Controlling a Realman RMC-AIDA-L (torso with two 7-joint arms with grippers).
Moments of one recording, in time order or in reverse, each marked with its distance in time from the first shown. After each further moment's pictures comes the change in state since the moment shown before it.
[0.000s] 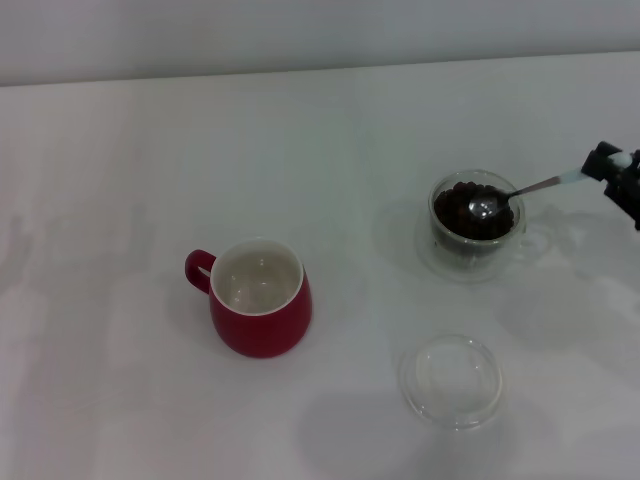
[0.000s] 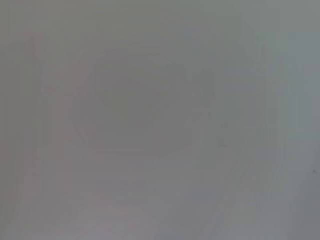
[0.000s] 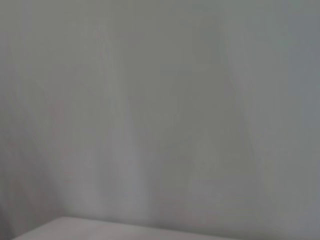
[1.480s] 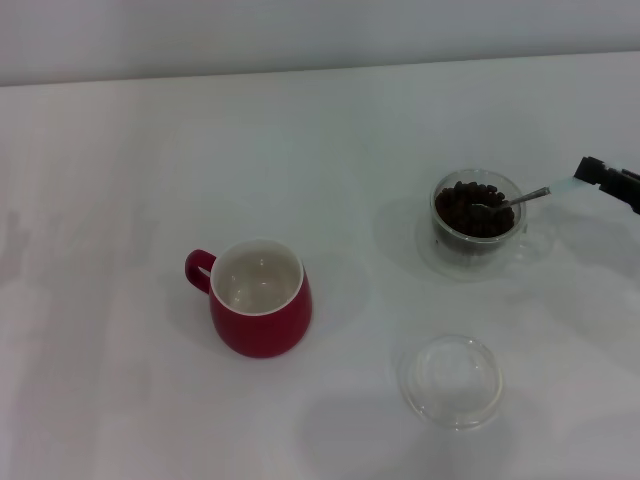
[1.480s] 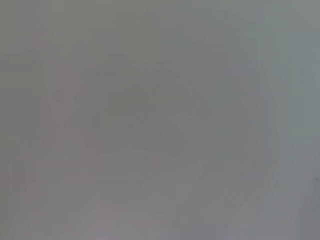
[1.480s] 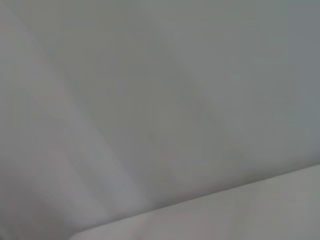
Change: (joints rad) left arm -0.011 0.000 -0.012 -0.010 -0.003 0.008 0.002; right arm 0.025 -0.014 -0.060 0.001 0.006 0.095 0.470
